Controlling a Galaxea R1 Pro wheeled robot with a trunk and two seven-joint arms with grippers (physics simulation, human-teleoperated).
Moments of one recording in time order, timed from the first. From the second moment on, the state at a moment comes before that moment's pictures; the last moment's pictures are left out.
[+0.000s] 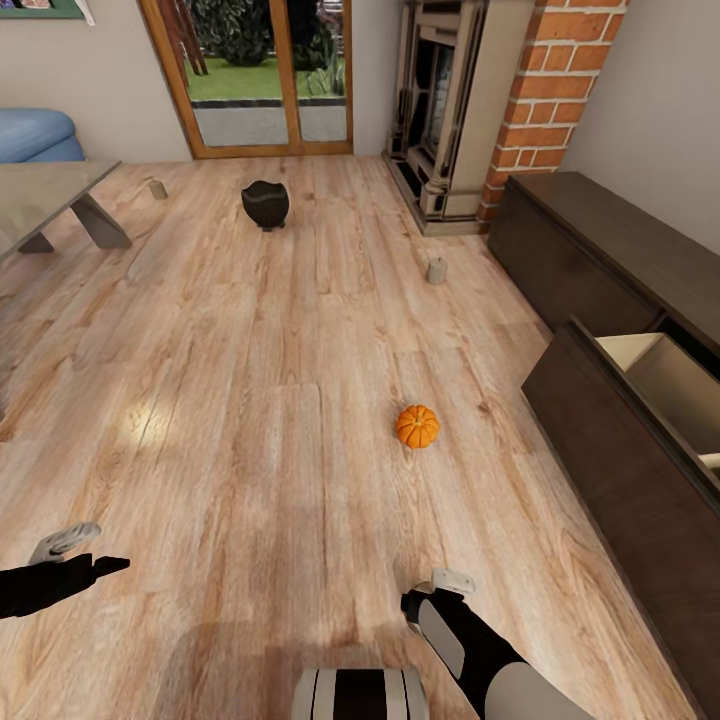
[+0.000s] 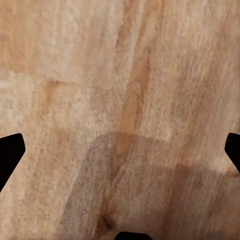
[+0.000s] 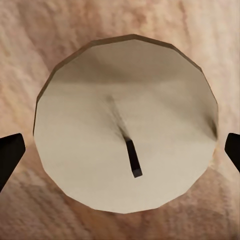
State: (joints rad) left arm -0.30 0.54 0.28 -1.21 0.47 1.05 -0.37; right arm -0.59 0.15 0.27 -0.46 -0.52 0.33 -0.44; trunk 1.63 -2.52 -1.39
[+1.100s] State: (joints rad) left arm -0.30 0.54 0.28 -1.21 0.47 1.05 -0.37; right arm -0.59 0.15 0.28 -0.46 -0.52 0.33 -0.44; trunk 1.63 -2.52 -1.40
